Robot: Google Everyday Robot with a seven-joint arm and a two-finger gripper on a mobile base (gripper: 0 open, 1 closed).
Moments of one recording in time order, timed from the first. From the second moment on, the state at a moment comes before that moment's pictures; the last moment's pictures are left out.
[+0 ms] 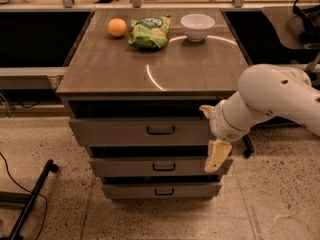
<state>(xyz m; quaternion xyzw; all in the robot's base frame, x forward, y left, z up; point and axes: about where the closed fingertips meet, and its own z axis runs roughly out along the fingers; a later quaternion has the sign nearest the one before) 0.509 -0.133 0.726 -0.69 0.69 0.03 0.21</state>
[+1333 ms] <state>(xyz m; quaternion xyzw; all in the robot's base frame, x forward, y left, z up) 0.546 -0.154 0.686 -0.69 0.70 -0.08 0.18</state>
